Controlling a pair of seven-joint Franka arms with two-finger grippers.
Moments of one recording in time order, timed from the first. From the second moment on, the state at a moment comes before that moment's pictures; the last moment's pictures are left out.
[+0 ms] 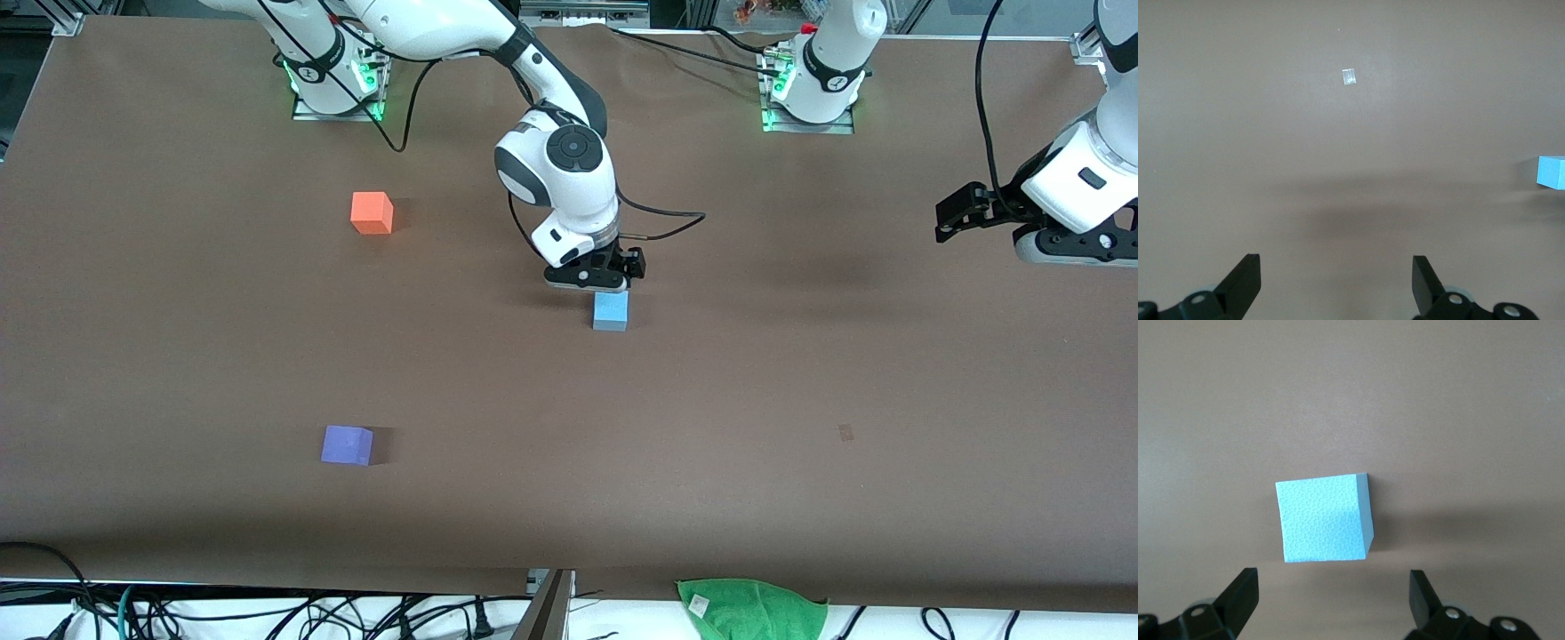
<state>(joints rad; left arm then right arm) -0.07 0.01 0.02 -1.66 0.02 1.62 -0.01 0.83 0.74 0.06 -1.48 -0.07 2.41 1.08</state>
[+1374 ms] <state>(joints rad) -0.07 0.01 0.02 -1.65 0.02 1.62 -0.01 0.85 0.88 0.05 -1.40 -0.13 2.49 1.08</state>
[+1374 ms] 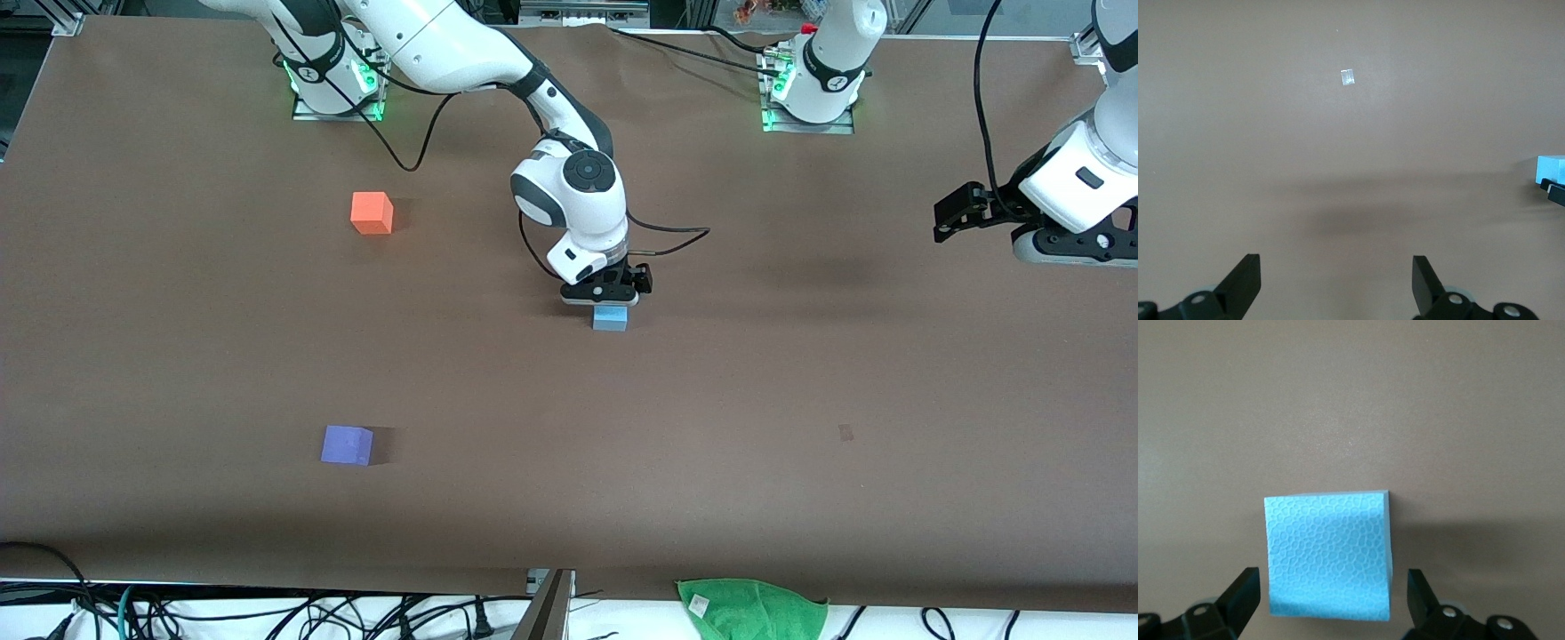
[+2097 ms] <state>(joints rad) -0.07 0.01 0.02 -1.65 0.02 1.62 -0.01 0.85 0.88 0.03 -1.37 -0.13 2.50 1.08</state>
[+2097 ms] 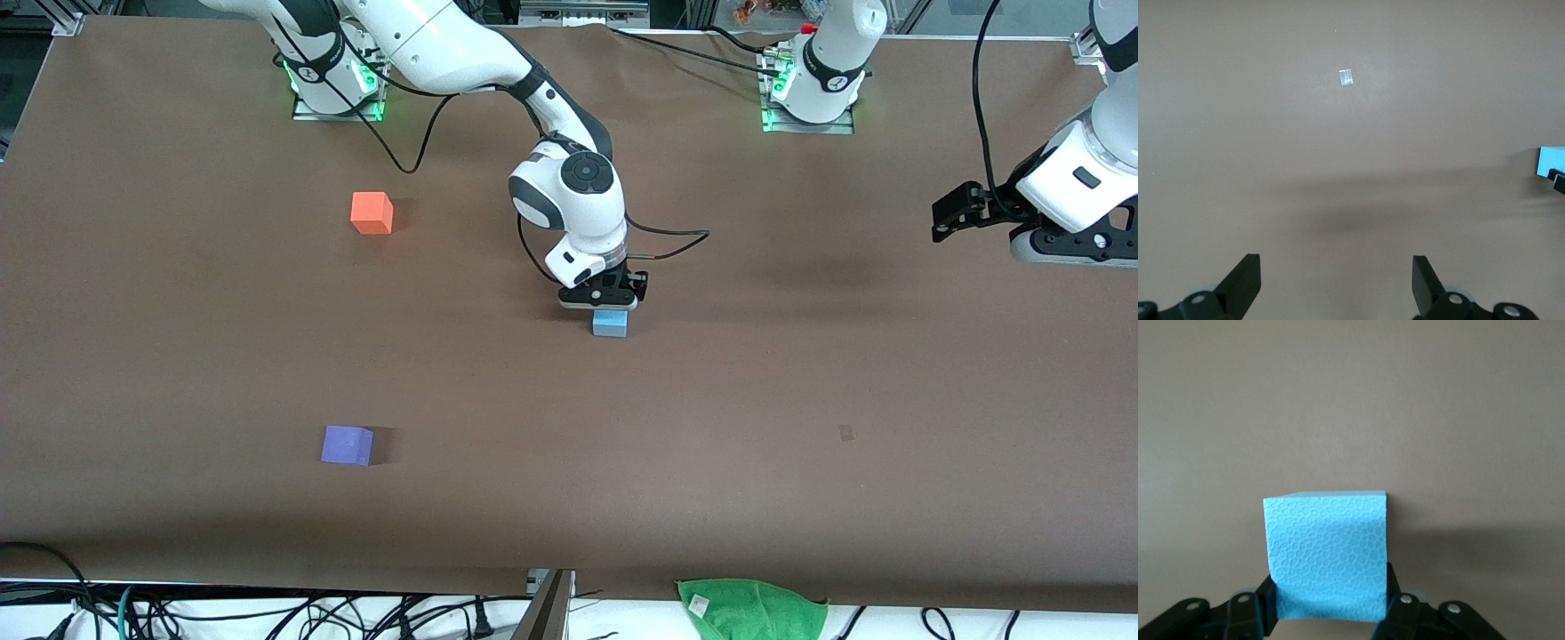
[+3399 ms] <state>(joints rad) -0.07 0.02 0.01 -1.65 0.02 1.62 -0.01 0.52 0.58 0.02 -1.43 -0.05 2.00 0.57</state>
